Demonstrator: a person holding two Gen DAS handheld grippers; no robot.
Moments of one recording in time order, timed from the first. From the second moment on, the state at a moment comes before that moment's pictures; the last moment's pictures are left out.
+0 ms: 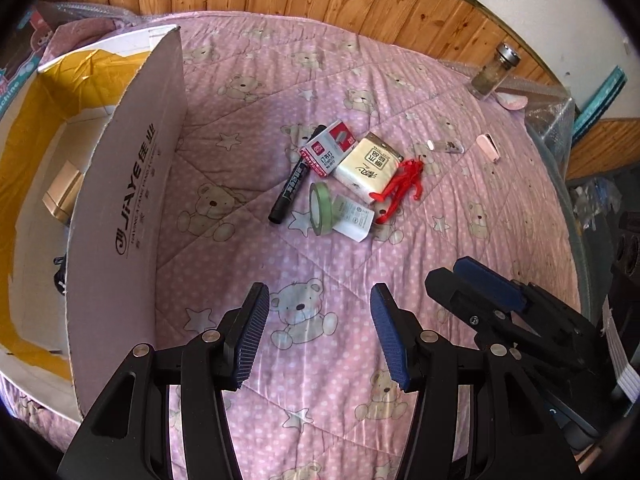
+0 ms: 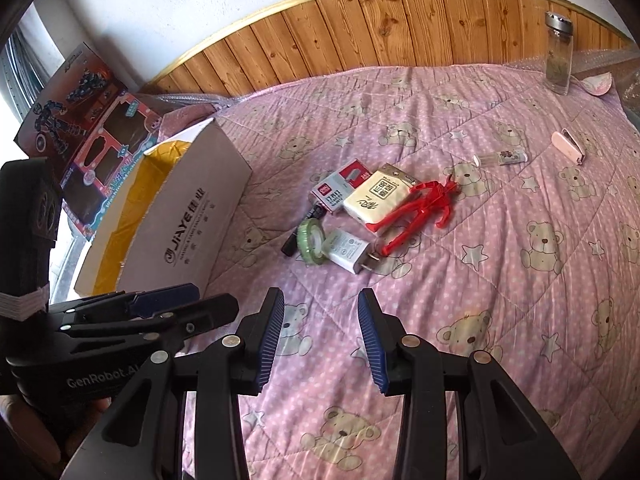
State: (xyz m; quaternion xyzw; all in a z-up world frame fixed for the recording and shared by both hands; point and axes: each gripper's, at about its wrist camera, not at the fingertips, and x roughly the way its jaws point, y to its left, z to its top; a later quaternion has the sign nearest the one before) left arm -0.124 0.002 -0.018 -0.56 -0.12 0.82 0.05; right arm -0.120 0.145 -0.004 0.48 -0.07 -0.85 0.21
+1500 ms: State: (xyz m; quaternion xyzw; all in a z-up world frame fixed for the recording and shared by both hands) left arm -0.218 -0.008 -0.101 -0.57 -0.14 0.81 0.04; right arm -0.195 0.110 -0.083 0.52 0.02 -0.80 0.30
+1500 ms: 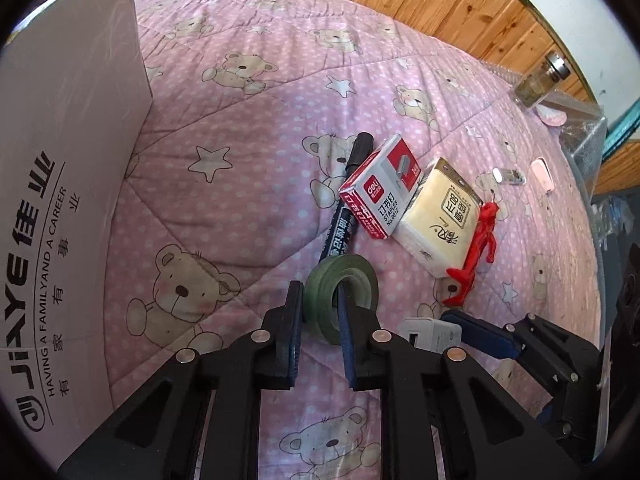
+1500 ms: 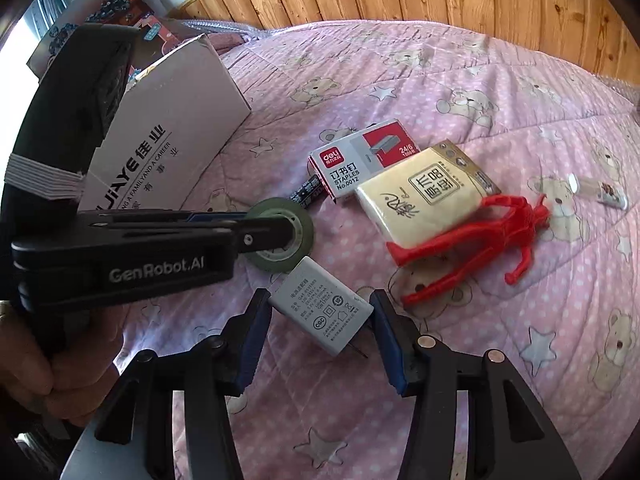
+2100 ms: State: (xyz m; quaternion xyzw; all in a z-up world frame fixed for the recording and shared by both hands) left arm -0.151 -0.010 -0.059 -0.55 -0.13 0.82 0.04; right arm -0.143 0.131 -0.072 0.52 -0.05 -0.81 0.27
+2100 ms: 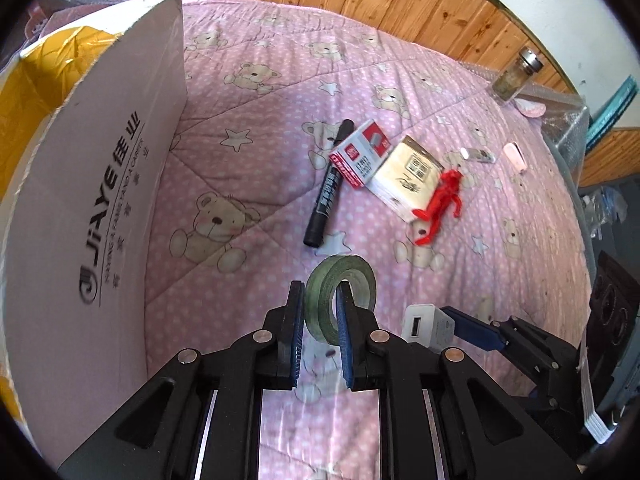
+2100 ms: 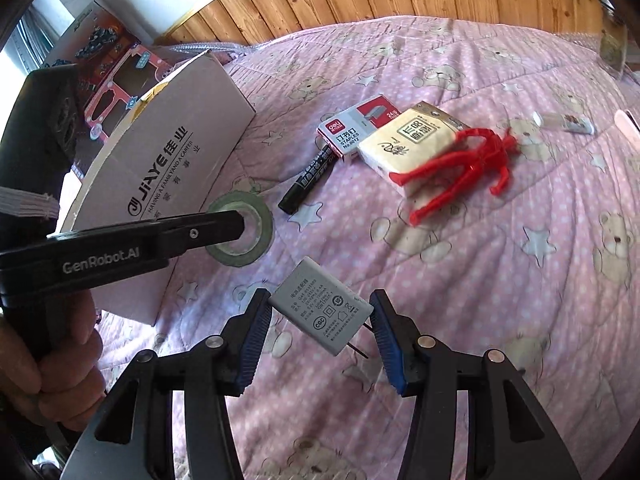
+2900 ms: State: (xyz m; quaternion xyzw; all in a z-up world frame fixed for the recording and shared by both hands) left arm -0.072 0.009 -0.002 -0.52 -0.10 0.84 0.07; right arm -0.060 0.151 -0.050 0.51 -0.08 -0.82 0.24
